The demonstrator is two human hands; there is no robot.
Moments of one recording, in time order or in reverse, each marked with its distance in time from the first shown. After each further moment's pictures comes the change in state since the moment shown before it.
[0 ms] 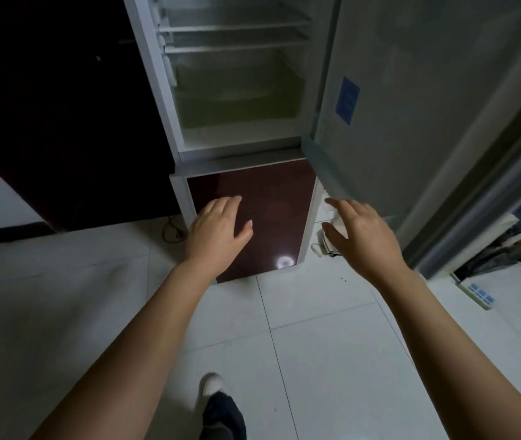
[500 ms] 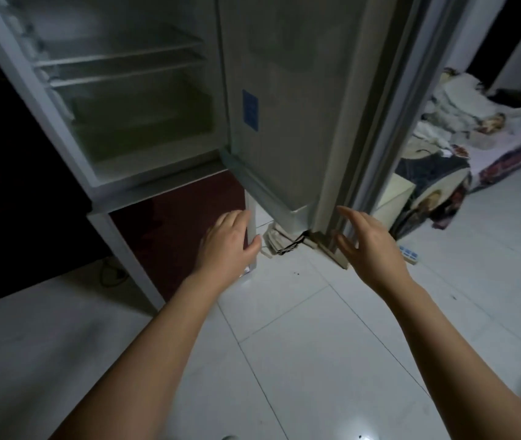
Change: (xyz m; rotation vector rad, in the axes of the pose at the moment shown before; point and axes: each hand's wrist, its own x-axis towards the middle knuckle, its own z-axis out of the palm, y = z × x) left_hand 0.009 0.102 0.033 -0.083 -0.125 0.316; right_hand -0.087 0.064 -0.051 0.059 0.120 0.367
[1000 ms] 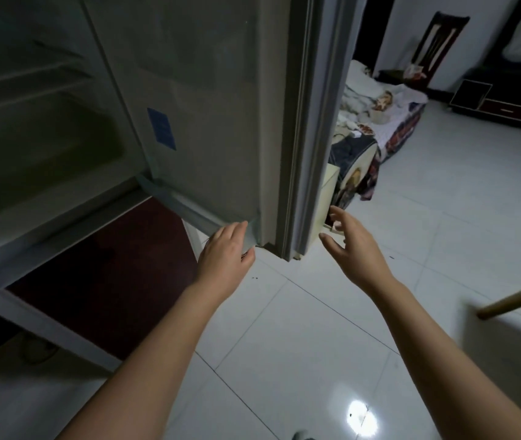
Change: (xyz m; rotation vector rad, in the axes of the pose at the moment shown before) left_hand 0.072 0.036 0.056 -0.068 -0.167 0.295; right_hand 0.003 0.051 0.001 0.128 0.103 0.360
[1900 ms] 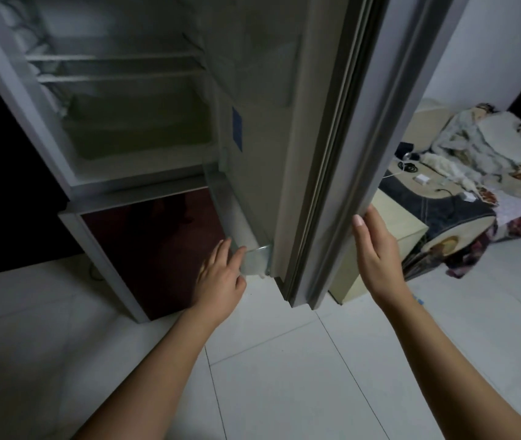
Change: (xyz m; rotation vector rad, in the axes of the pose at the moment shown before) left_hand 0.003 0.008 0.047 0.064 0.161 -0.495; right_hand 0.117 0.011 -0.009 0.541 -0.115 -0.477
